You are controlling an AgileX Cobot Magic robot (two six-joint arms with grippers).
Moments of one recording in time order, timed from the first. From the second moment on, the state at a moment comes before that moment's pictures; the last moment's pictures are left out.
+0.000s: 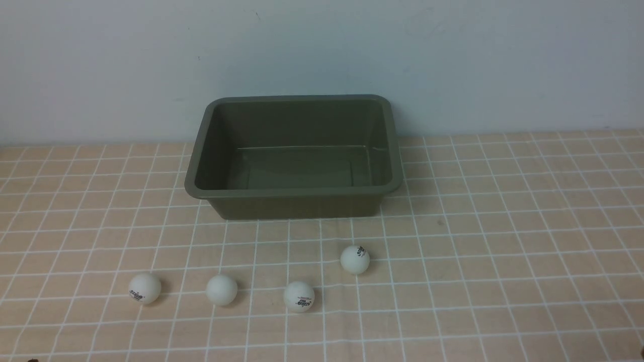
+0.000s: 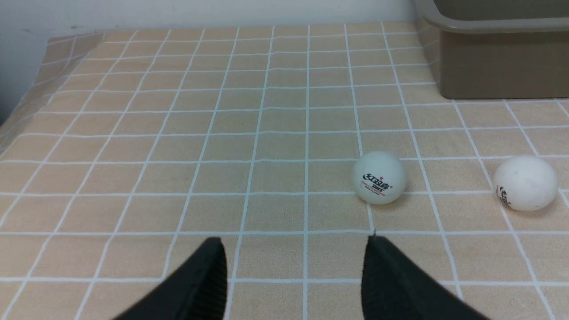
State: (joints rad) right arm -0.06 -0.01 0.02 0.26 0.42 -0.28; left arm 0.08 -0.01 0.02 0.00 0.40 0.00
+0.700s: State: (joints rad) right arm -0.06 -0.01 -0.36 0.43 0.51 -0.28; left arm 0.08 -0.01 0.02 0.00 0.40 0.00
